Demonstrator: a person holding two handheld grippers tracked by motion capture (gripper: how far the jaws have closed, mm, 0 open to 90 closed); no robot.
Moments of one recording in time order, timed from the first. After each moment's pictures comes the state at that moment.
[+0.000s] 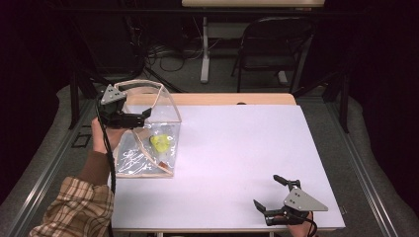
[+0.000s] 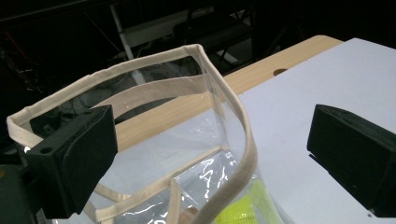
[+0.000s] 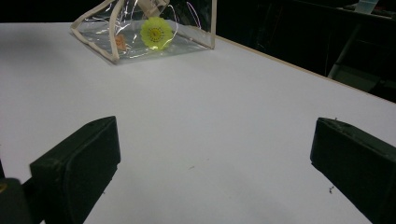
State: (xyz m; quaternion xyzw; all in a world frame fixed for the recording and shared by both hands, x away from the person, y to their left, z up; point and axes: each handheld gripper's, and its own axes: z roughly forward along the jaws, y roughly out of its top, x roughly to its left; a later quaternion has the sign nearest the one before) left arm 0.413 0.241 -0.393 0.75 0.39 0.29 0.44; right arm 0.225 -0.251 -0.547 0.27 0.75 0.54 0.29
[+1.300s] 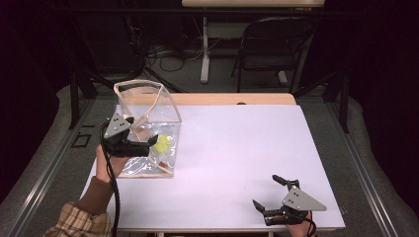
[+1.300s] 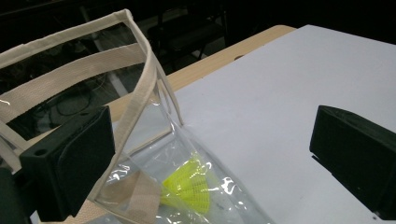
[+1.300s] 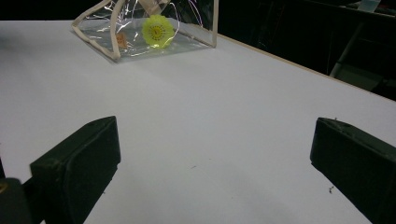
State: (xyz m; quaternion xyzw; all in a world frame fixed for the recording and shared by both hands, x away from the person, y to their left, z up) left arm 0.353 0.227 -0.429 0.76 0.35 0.28 0.47; right arm 0.226 -0.249 -0.547 0.27 0.75 0.53 0.28
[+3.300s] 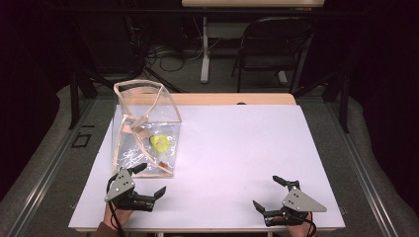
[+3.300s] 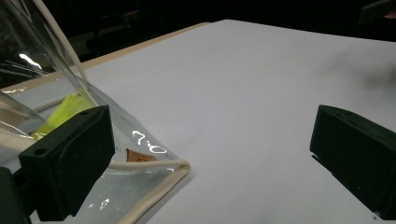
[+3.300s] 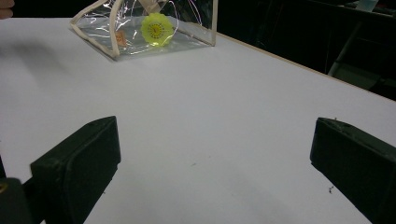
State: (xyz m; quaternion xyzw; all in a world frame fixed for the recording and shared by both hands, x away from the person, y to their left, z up) left arm 0.263 0.222 -0.526 0.76 0.28 0.22 0.54; right arm 0.224 -0.249 -0.547 0.27 0.75 0.53 0.29
